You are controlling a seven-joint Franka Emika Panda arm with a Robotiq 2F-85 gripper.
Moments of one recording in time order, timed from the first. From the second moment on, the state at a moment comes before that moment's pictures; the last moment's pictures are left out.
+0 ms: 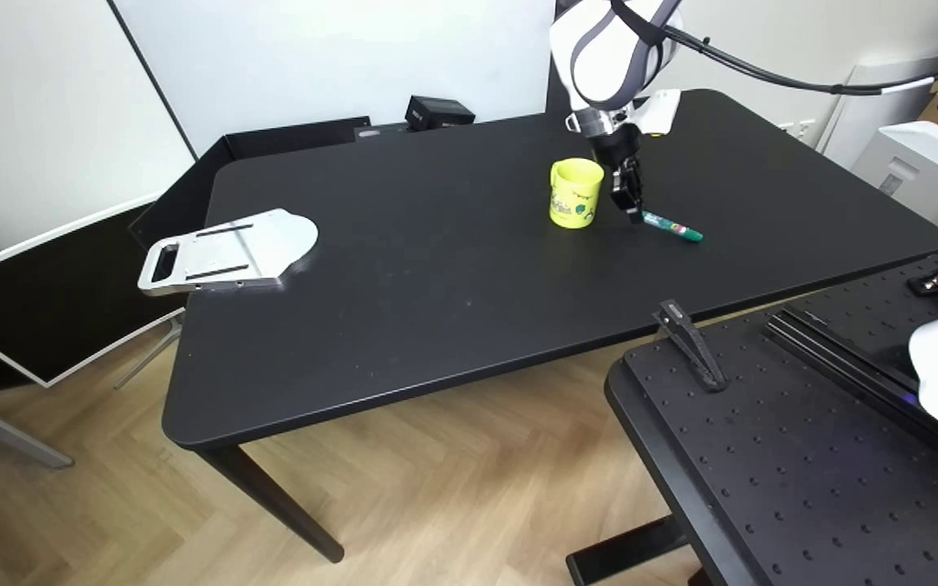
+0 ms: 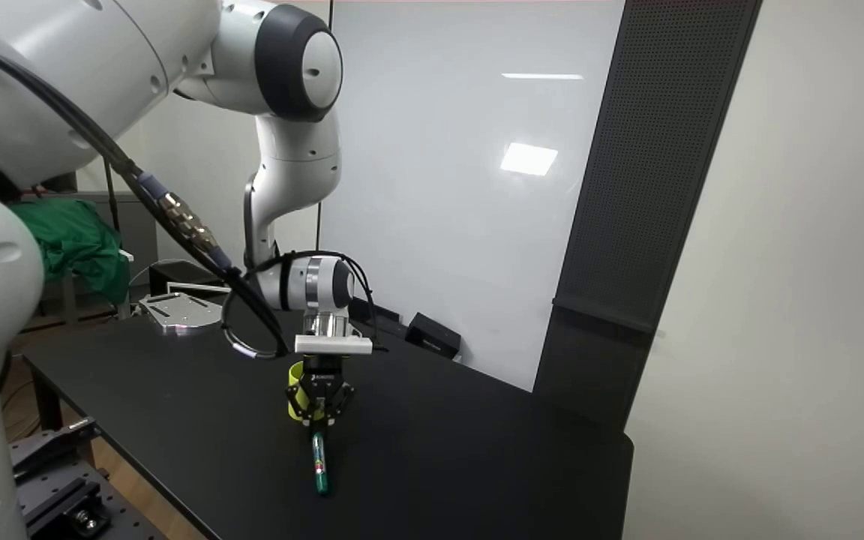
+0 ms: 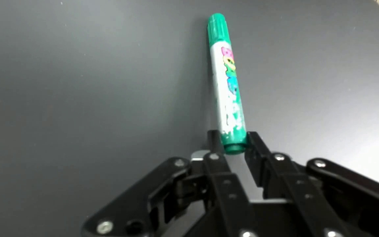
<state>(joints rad) 0.13 0.83 0.10 -1.91 -0.39 2.24 -0.28</state>
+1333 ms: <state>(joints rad) 0.13 0.60 0.09 -1.98 -0.27 2.23 -0.25</state>
